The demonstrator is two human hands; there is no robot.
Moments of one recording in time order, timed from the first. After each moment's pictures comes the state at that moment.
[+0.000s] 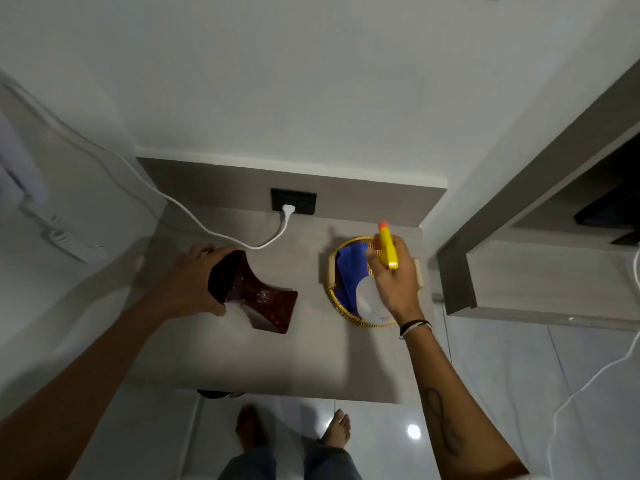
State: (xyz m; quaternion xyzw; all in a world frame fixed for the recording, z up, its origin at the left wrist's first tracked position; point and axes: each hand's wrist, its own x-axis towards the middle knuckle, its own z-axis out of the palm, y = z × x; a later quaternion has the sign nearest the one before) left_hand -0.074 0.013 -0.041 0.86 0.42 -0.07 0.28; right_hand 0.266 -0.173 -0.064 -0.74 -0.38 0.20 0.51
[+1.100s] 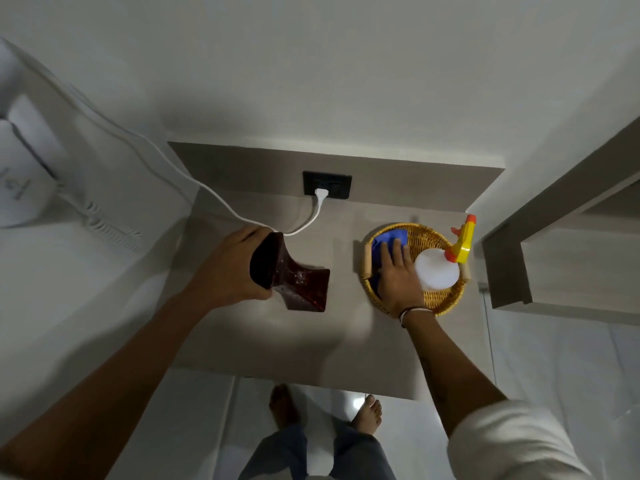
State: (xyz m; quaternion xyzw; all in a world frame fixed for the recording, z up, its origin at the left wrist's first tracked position) left_hand -0.059 0.005 -0.039 0.90 0.38 0.05 0.24; right_hand 0.248 -0.138 -0.160 -0.82 -0.55 0.17 0.03
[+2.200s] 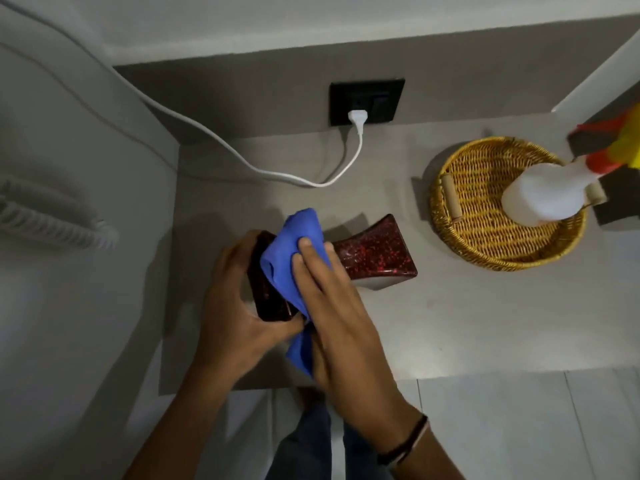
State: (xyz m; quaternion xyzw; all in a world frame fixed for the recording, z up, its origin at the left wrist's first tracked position) left_hand -0.151 -0.003 -0.144 0.80 0.40 0.22 0.40; right_hand -0.026 -0.129 -0.135 -0.71 -0.56 0.20 0.39
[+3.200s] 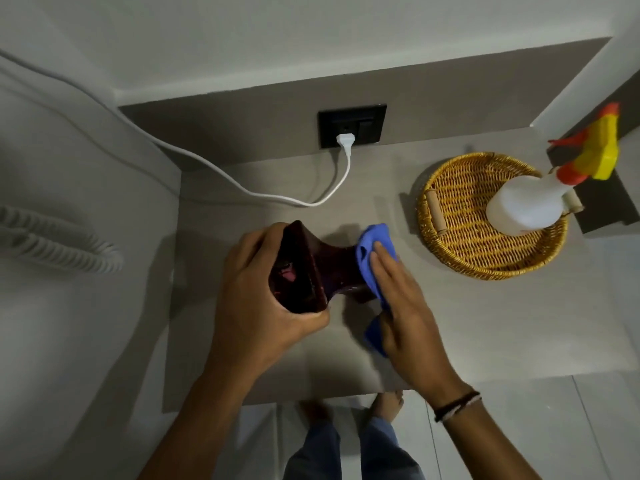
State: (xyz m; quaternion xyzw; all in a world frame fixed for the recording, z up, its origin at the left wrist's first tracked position) left_hand -0.104 -0.005 -0.100 0.86 0.39 0.19 0.27; right_hand 0.056 -0.162 -0.145 -0.76 -0.46 0.27 0.37
